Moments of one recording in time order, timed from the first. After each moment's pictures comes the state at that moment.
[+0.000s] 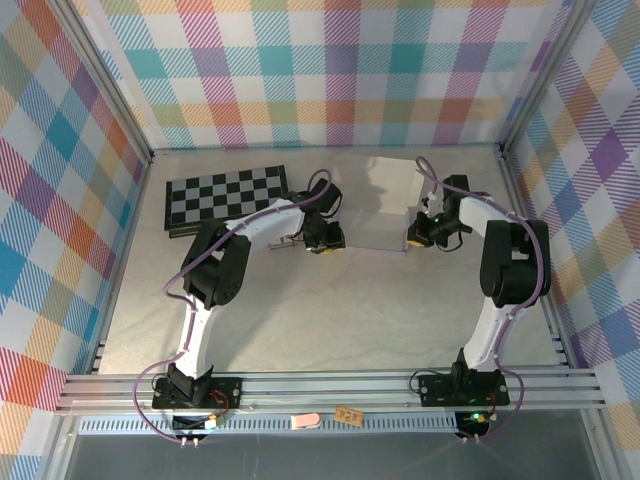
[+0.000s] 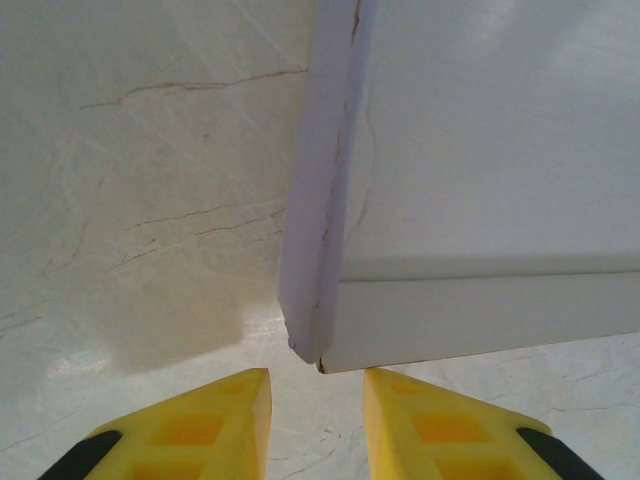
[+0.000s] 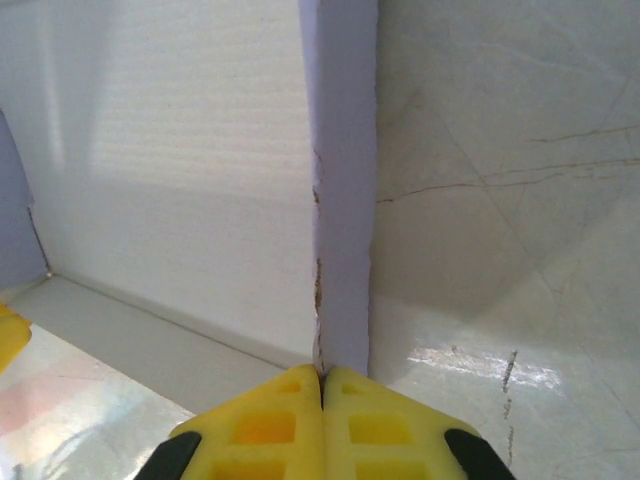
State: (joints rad) left arm -0.62 2.15 1.65 -0.71 0.23 -0.71; right arm 0.03 1.91 1.27 -0.71 -0.49 0.20
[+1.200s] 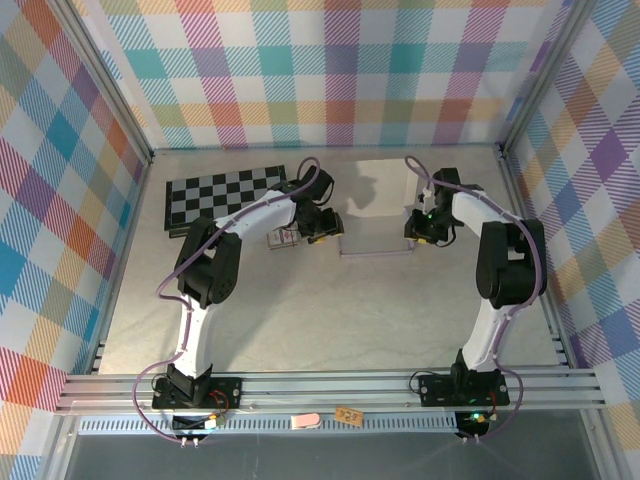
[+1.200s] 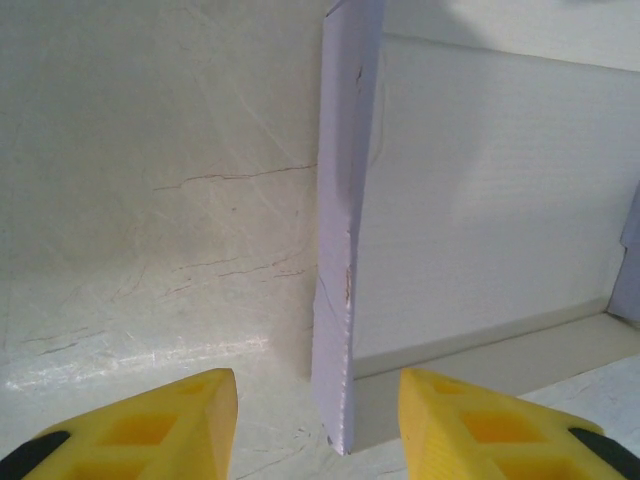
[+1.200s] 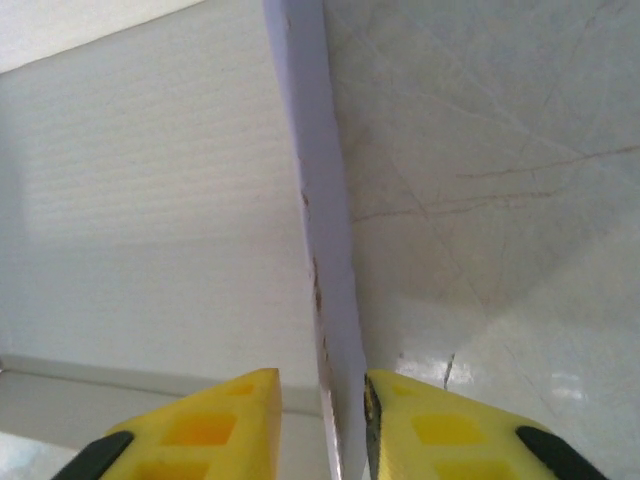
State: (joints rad) left arm -0.57 2.12 1.71 -0.74 0.25 -0.76; right arm 0.07 1.92 1.33 -0.76 -0.32 0.20
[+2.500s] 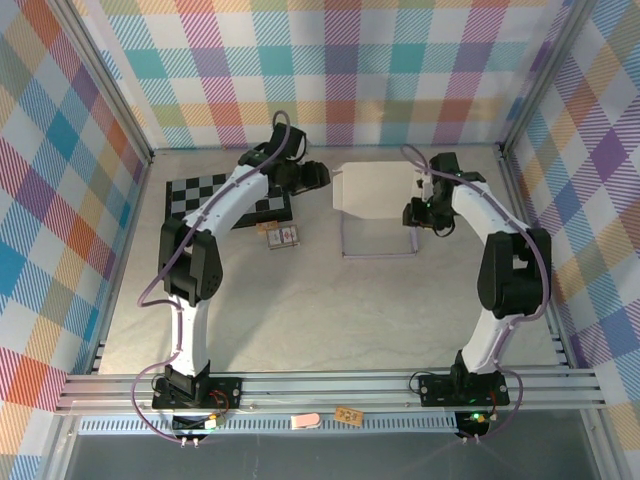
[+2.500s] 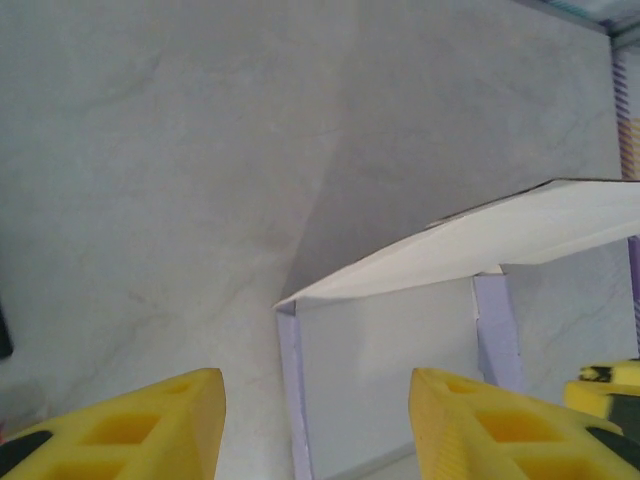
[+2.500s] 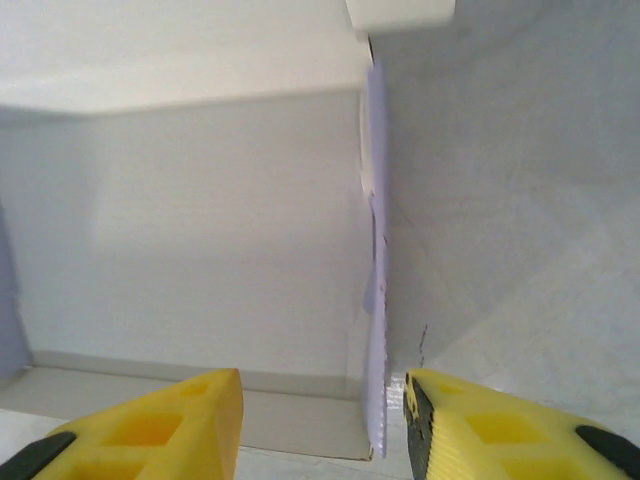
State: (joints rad) left arm -0.44 2.09 1.92 -0.67 0.25 -0.55; right arm 0.11 1.81 1.43 -0.85 -0.20 0.17
